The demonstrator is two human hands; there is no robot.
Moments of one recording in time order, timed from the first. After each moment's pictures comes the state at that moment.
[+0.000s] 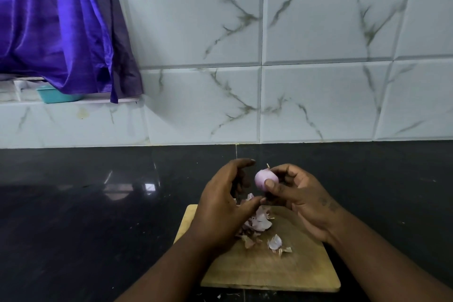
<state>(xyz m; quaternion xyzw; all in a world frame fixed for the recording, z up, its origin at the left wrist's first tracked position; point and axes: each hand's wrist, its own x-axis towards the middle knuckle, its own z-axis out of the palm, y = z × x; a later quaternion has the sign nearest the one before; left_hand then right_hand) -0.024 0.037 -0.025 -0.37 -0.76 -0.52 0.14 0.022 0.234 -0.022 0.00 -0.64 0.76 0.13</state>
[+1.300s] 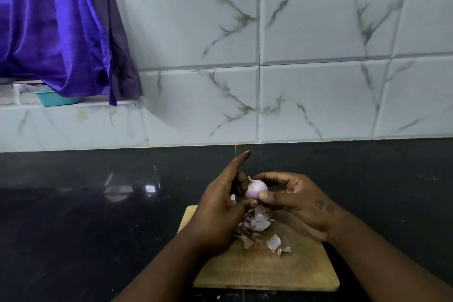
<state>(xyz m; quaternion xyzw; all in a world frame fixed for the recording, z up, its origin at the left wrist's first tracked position) -0.029 0.034 -0.023 -0.40 -0.74 -0.55 0.04 0.024 0.235 -0.022 0.05 -0.68 0.73 0.08</state>
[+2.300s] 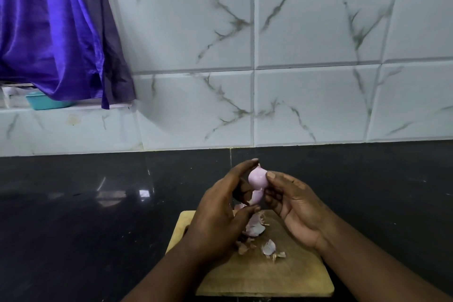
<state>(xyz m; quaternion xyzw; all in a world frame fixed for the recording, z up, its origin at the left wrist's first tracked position) -0.013 0.039 -0.017 -0.43 -0.73 -0.51 0.15 0.021 0.226 -0.020 -0.01 -0.51 0.85 0.11</state>
